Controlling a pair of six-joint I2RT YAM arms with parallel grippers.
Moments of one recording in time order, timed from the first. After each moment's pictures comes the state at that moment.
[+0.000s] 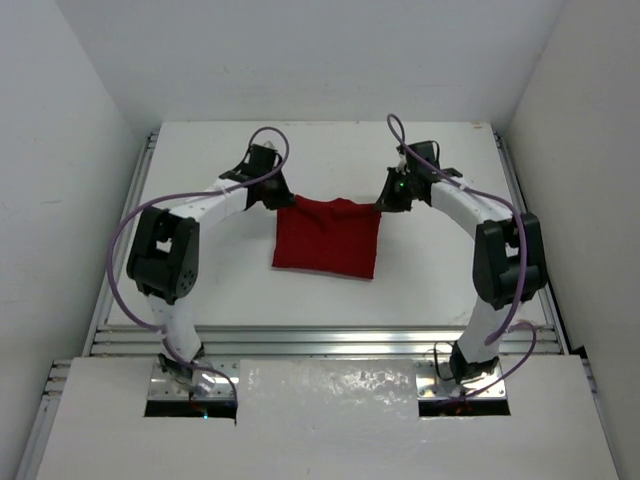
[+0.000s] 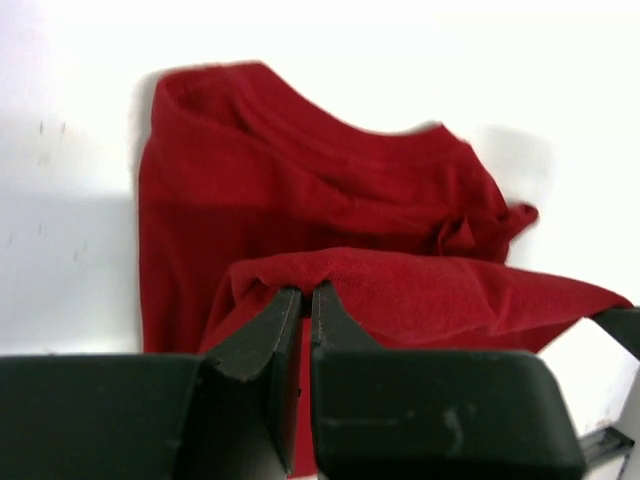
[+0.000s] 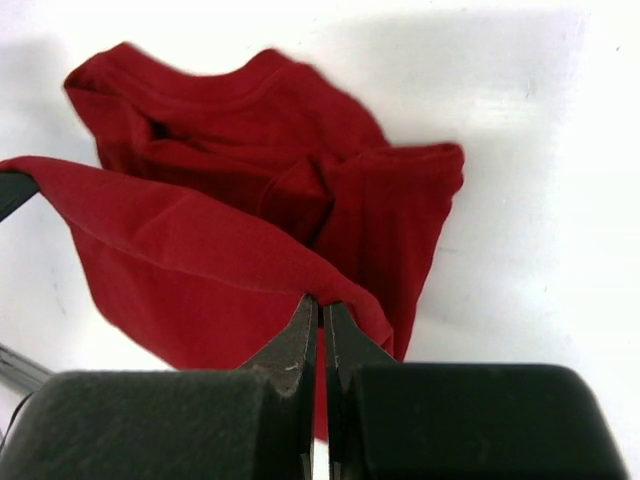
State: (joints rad) left arm -0.32 1.86 1.36 -0.33 0.08 -0.70; right arm 0.21 1.81 1.28 -0.39 -0.29 0.46
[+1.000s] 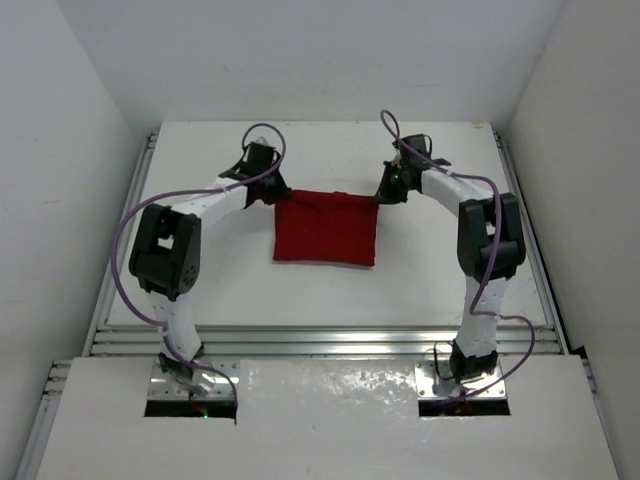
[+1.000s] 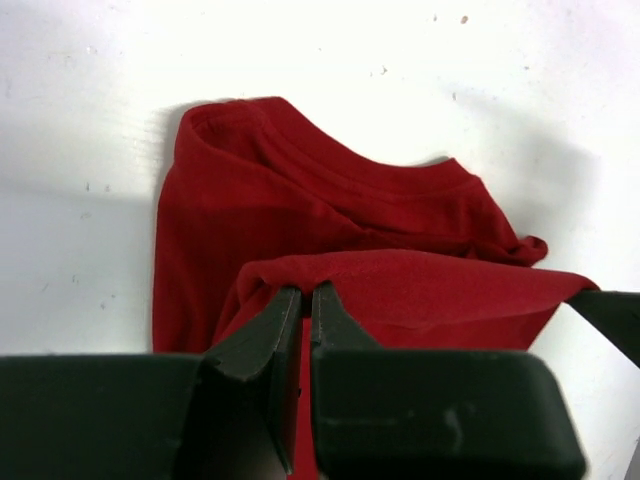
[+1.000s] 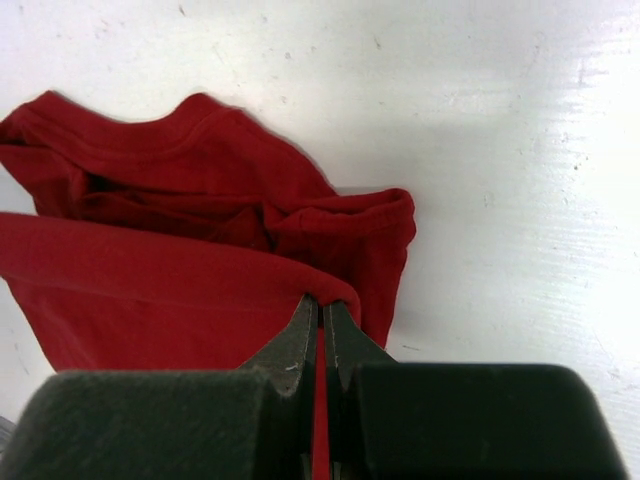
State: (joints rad) left arm -0.30 1.92 1.39 -0.27 -0.01 -0.73; right arm 0.19 2.04 1.47 -0.39 -0.25 0.43
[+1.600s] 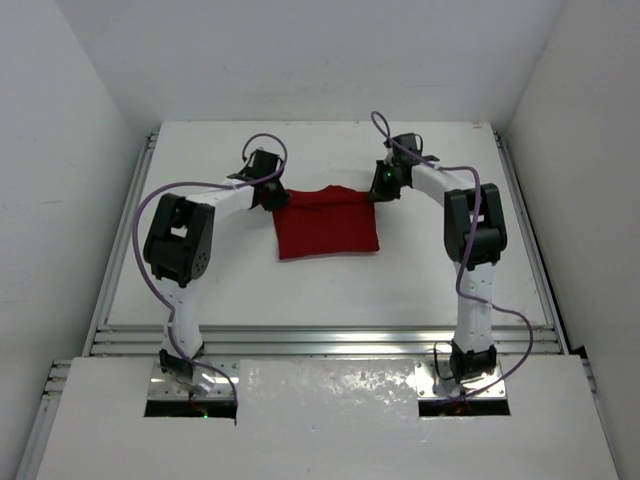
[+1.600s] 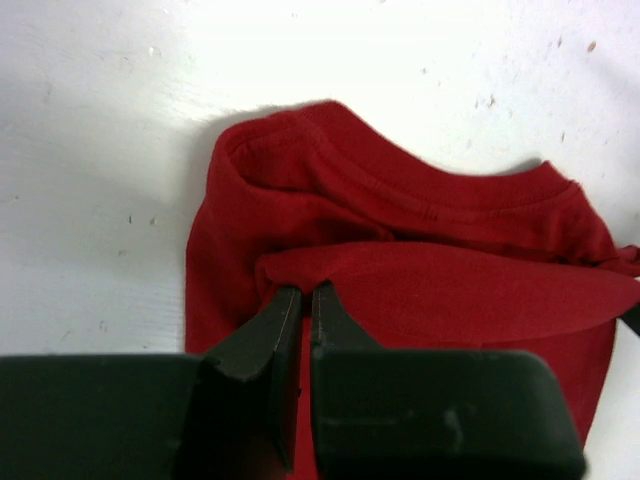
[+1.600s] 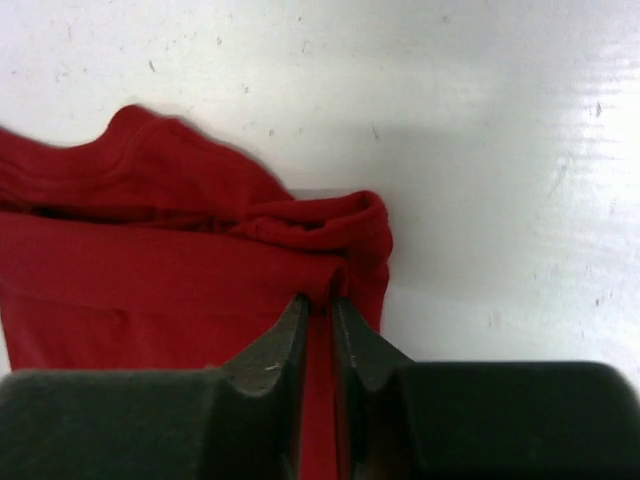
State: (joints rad) left arm -0.29 2.04 1.41 -0.26 -0.07 -0.77; right arm 0.19 2.23 1.64 -0.39 -0.28 0.38
